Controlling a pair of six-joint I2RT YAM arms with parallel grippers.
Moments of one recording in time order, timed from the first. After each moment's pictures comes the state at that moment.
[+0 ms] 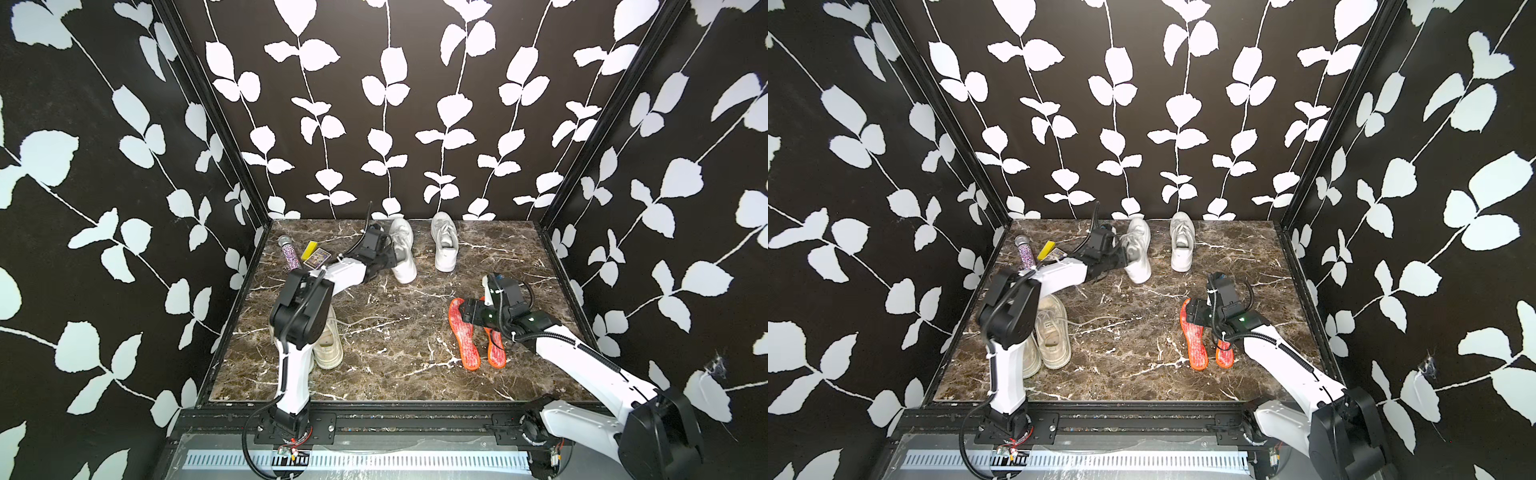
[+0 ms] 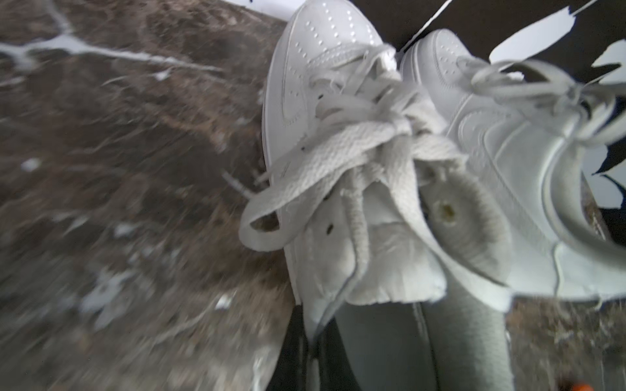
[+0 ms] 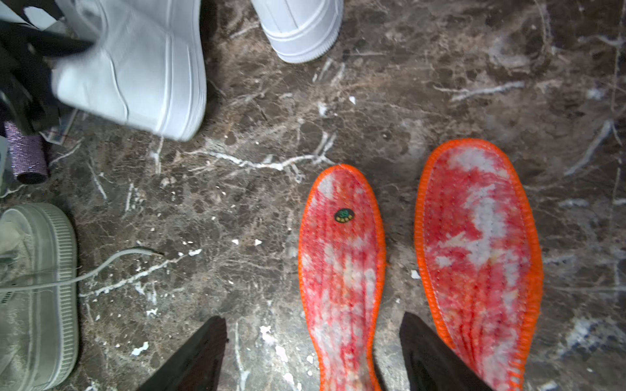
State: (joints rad) left arm -0.49 1.98 1.34 -0.05 0.02 -0.49; right arm 0.45 1.13 0.71 -0.41 -0.02 0.54
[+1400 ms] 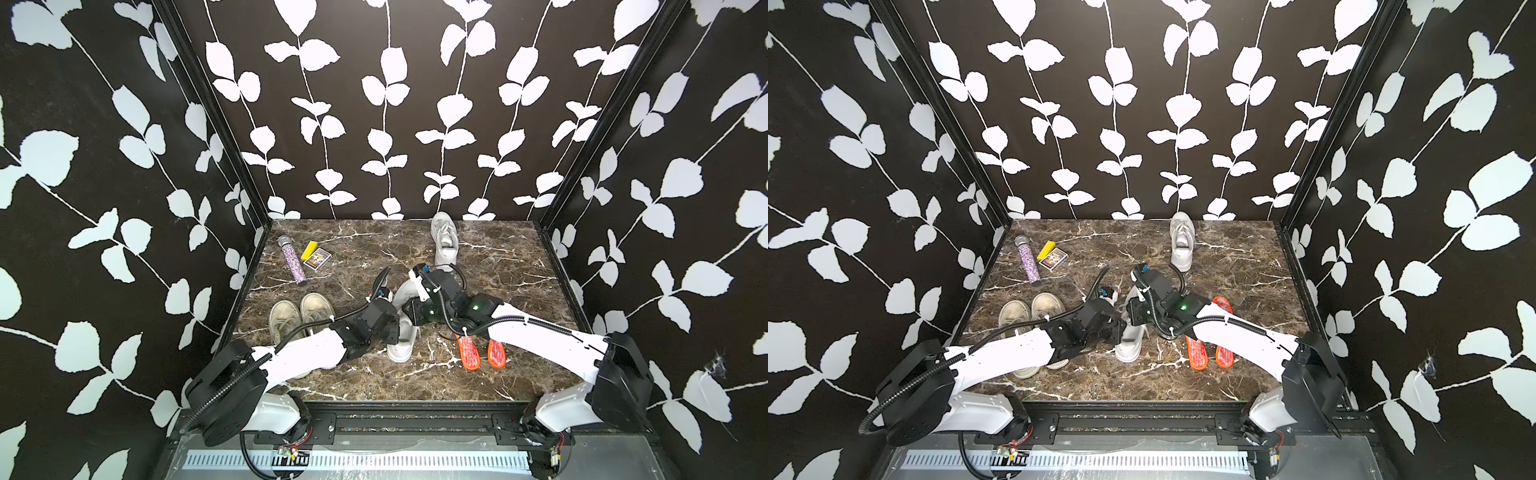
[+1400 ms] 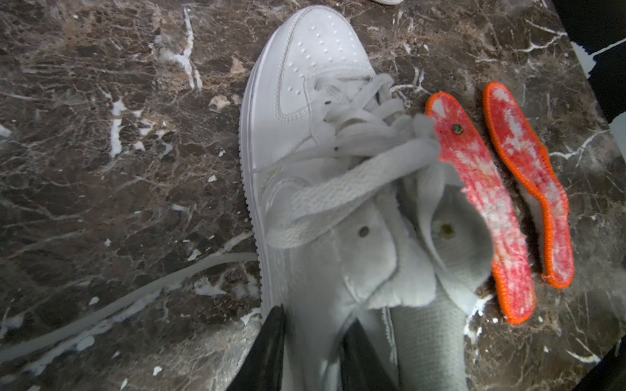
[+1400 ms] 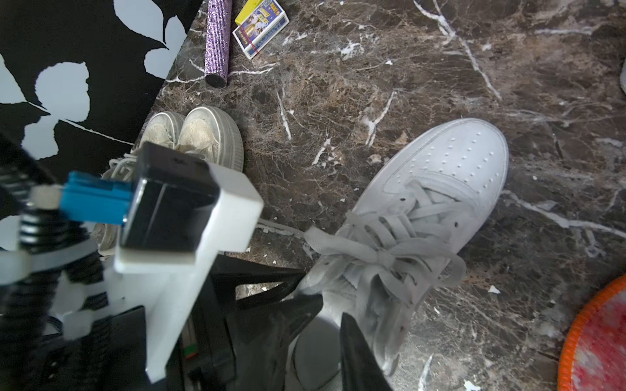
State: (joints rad) left arm -0.90 1.34 0.68 -0.14 -0.14 -0.63; right arm 0.89 1.47 1.09 -0.38 -0.02 0.52
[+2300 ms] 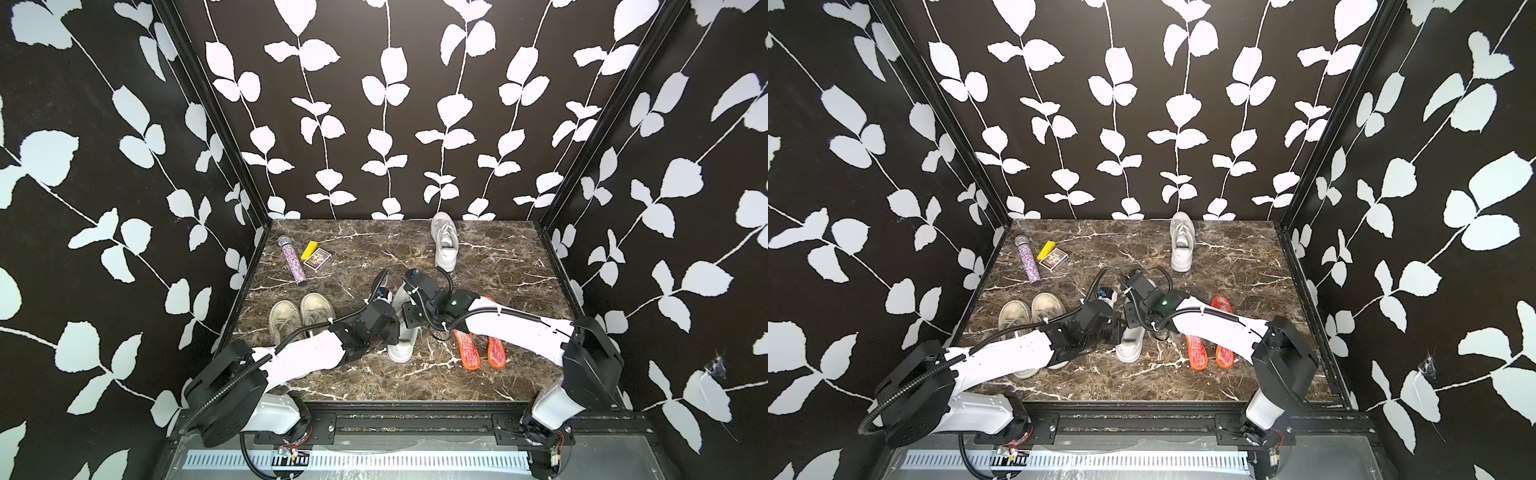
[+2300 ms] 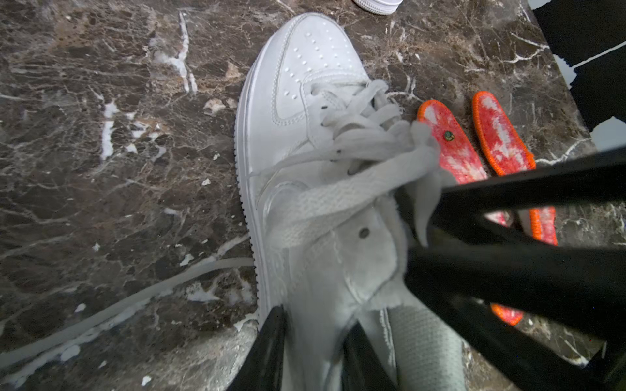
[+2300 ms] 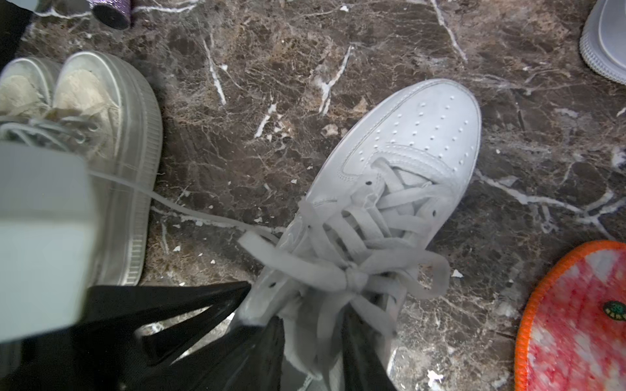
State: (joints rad) left arm -0.90 1.33 0.65 -0.08 -0.13 -0.65; right arm 0.92 1.63 1.18 -0.50 0.13 0.52
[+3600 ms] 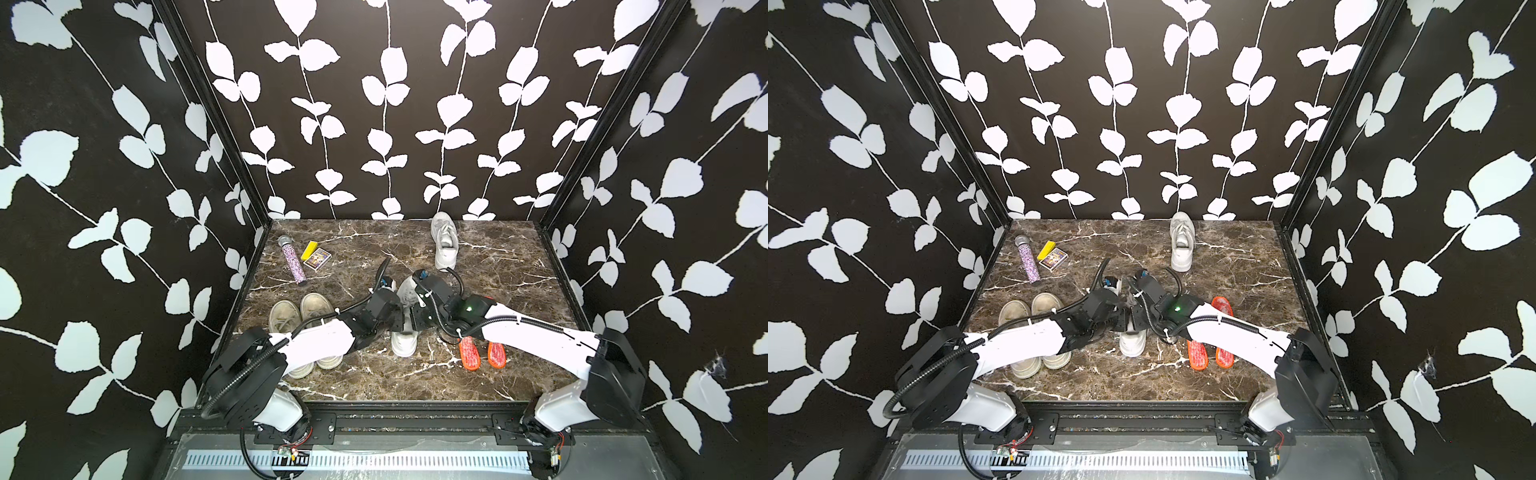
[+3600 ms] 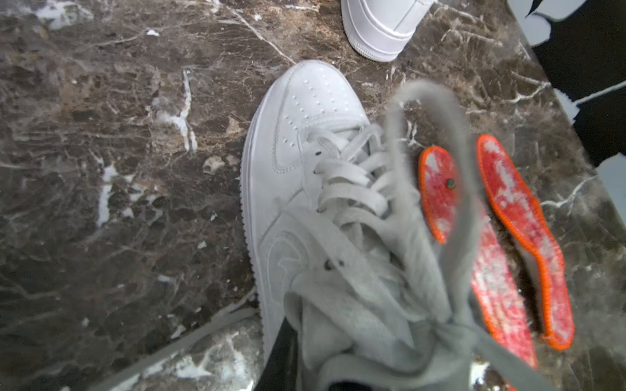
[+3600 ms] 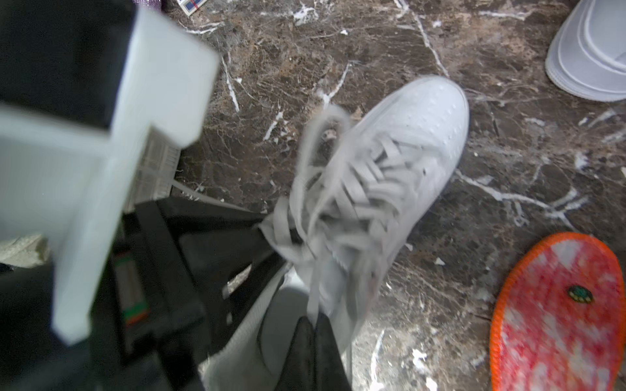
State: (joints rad) left arm -0.84 1.46 0.75 -0.02 -0.15 -0.62; right arm 0.92 1.46 1.08 -0.48 0.13 0.48
